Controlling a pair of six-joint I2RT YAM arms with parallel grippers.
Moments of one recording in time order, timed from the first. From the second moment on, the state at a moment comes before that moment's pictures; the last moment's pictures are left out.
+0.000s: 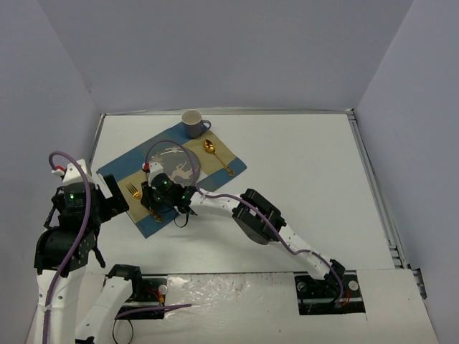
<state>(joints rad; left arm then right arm) -0.09 0.66 1.14 -1.14 -0.36 -0.35 1.09 2.58 2.00 0.11 -0.02 0.52</state>
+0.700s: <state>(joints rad) -0.09 0.68 1.19 -1.14 -0.35 -0.35 1.09 2.27 1.74 0.10 0.09 0.30</state>
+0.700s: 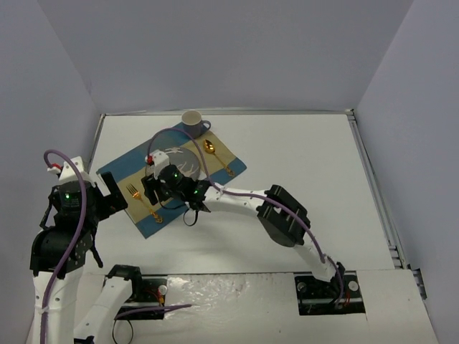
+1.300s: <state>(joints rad) -0.09 0.62 1.16 -1.08 -0.35 -0.30 0.65 1.36 1.11 -0.04 0.32 0.25</state>
